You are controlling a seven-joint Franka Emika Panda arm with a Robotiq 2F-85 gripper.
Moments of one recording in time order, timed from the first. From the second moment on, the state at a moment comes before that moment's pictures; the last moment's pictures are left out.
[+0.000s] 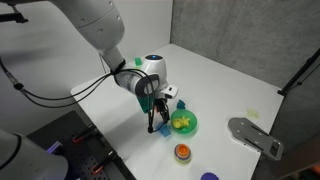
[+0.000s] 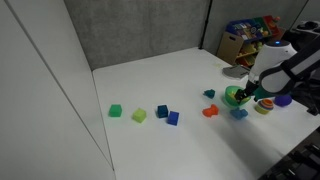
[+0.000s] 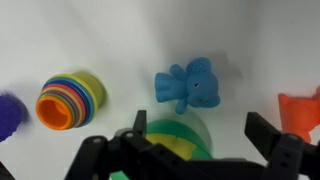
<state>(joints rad) 0.07 0.49 -0.26 -2.33 -0.17 2.81 0.44</state>
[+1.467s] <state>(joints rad) 0.15 0.82 -0.25 -2.29 0.24 3.26 0.50</state>
